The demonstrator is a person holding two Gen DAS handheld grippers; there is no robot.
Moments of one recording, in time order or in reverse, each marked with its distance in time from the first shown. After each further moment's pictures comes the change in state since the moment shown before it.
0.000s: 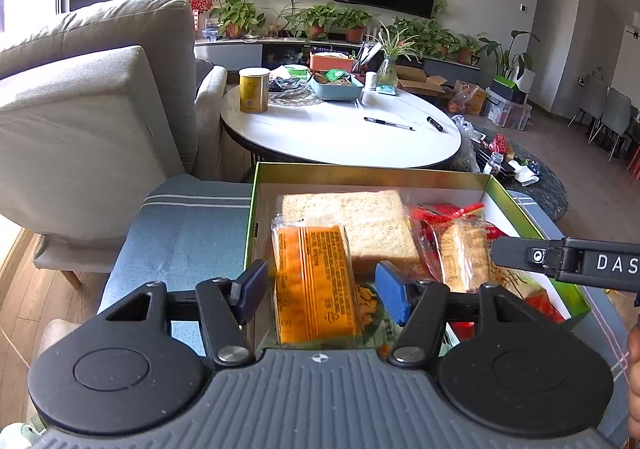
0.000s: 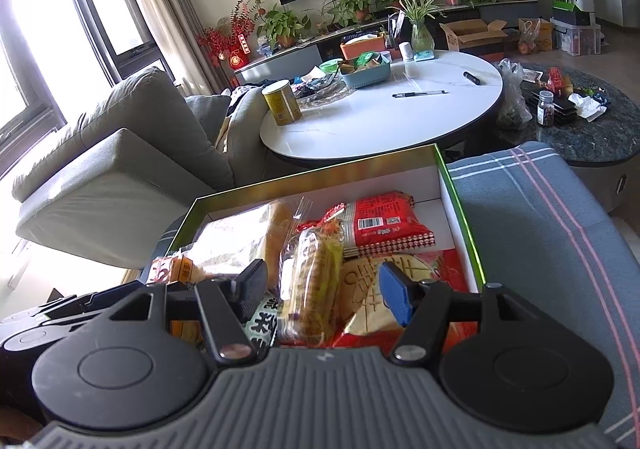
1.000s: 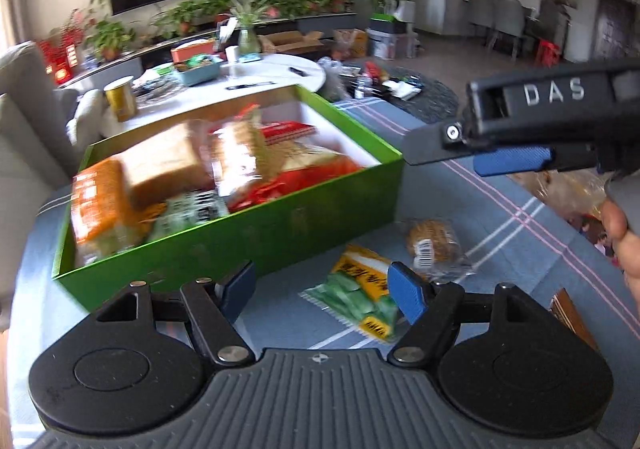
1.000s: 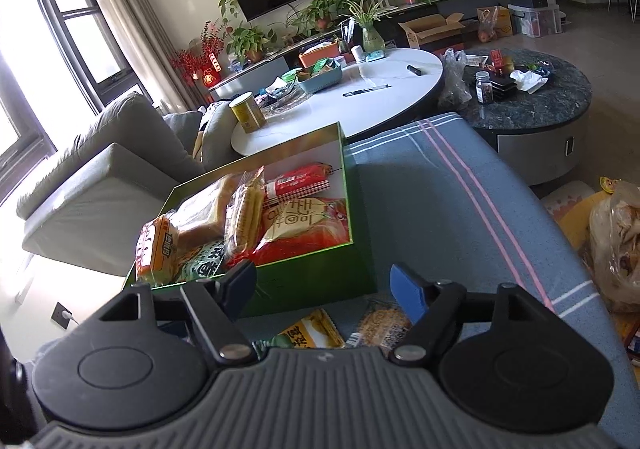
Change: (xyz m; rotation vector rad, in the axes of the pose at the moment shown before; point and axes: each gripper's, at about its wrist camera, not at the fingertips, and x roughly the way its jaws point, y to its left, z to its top) left arm -0.033 -0.118 -0.077 0.342 0.074 -0.239; right arm -0.072 -0.058 -0.037 0.106 -0.029 -0.036
